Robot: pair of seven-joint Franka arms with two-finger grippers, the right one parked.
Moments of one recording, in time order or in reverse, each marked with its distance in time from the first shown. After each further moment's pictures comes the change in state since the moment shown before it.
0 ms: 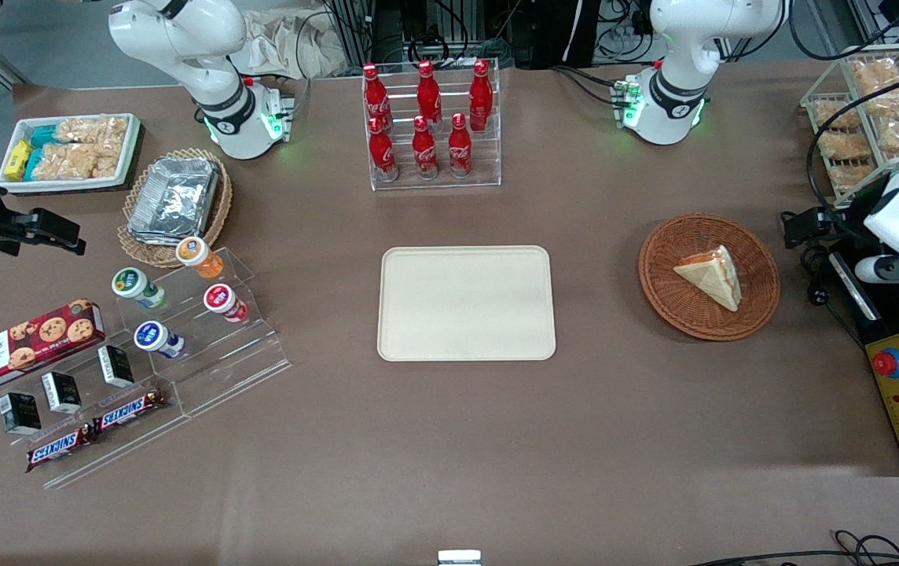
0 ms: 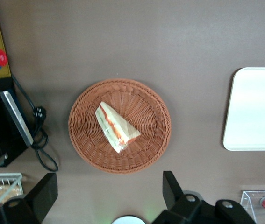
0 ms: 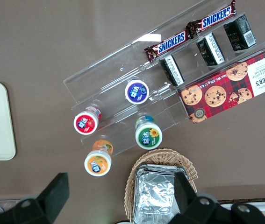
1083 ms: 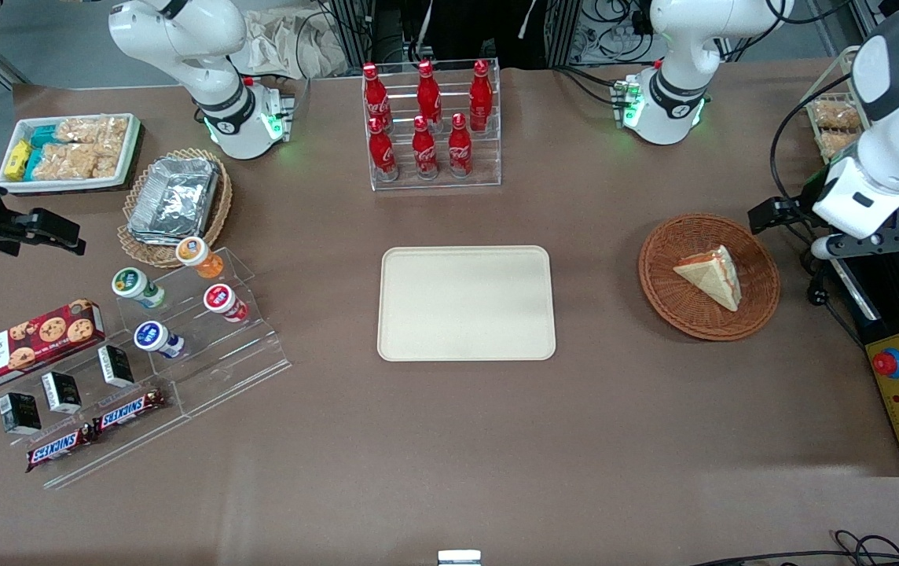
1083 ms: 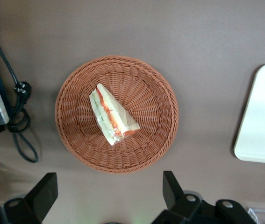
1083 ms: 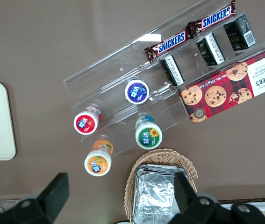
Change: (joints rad) arm 0.000 -0.218 0.000 -0.482 -0.001 0.302 -0.121
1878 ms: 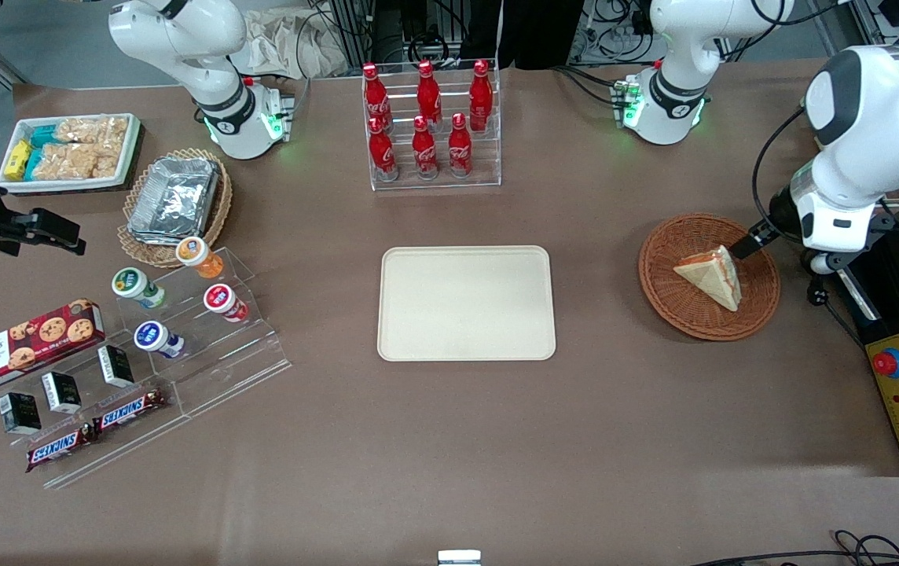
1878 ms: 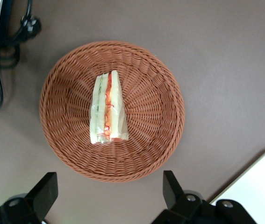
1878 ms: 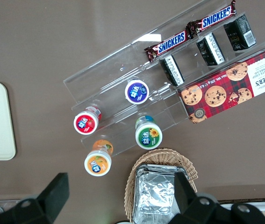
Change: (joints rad) arm -0.010 0.008 -0.010 -0.145 -0.001 0.168 -0.616
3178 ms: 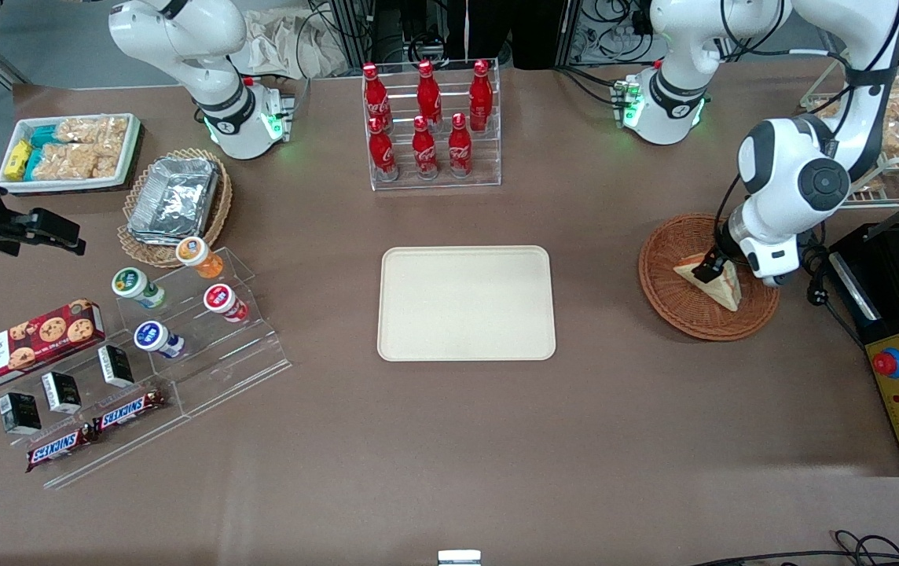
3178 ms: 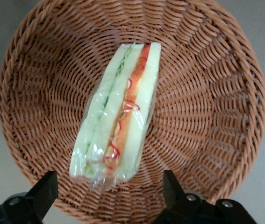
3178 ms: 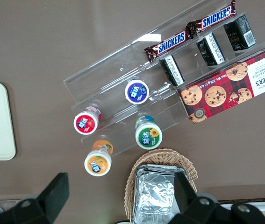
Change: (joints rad) arm 0.009 0.170 0.009 -0.271 0.000 0.396 -0.260
